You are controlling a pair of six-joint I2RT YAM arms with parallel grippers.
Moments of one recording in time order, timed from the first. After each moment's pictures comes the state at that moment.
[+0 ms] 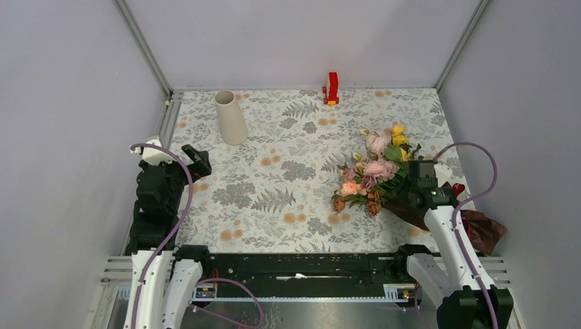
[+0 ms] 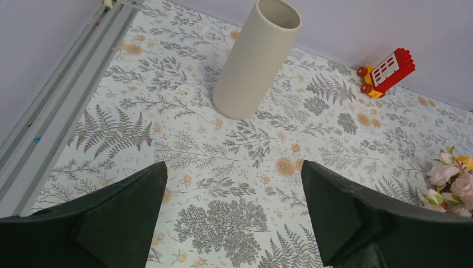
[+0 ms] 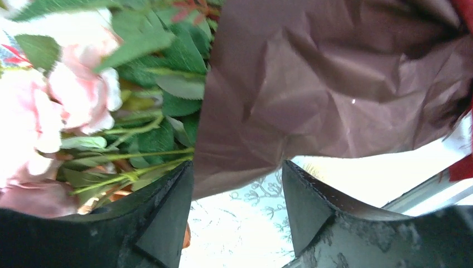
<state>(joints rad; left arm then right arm) -0.02 0.51 0.77 -0.45 -0.08 -0.34 0.03 0.87 0.67 -0.80 0.35 0.64</state>
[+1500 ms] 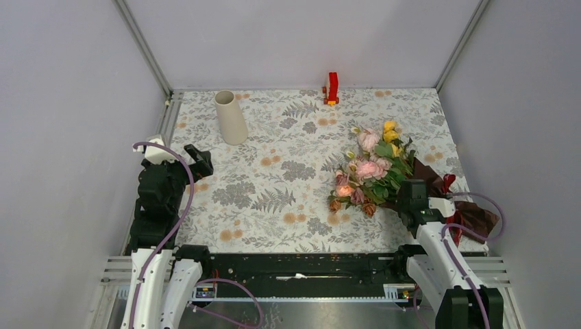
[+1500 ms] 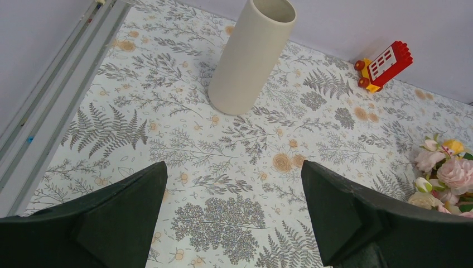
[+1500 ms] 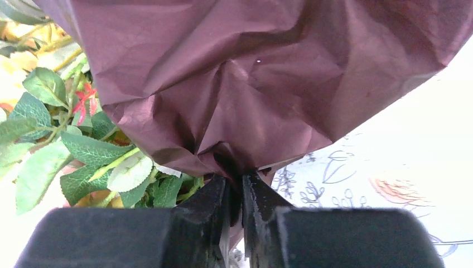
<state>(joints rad) -0.05 0.52 0.77 -0.45 -0.08 -0.34 0.03 0.79 0.31 -0.52 0.44 1.37</state>
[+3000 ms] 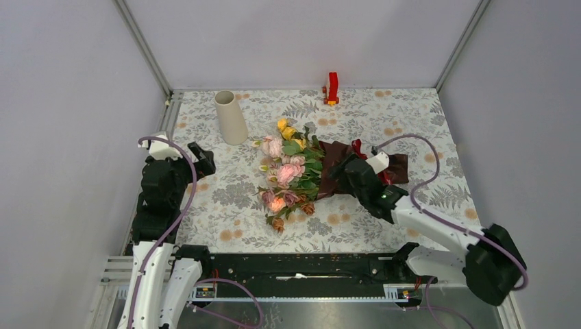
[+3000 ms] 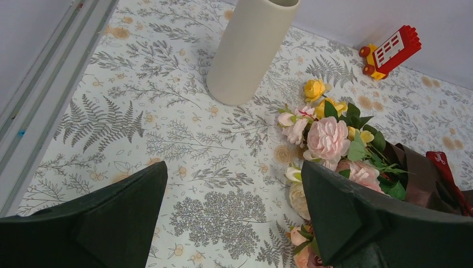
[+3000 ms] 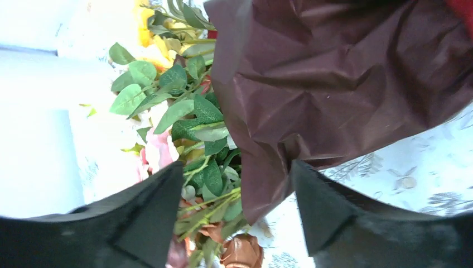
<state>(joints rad) -0.05 0.56 0.77 -0.45 -0.07 -0.34 0.72 1.17 0.61 -0.13 0.44 1.22</state>
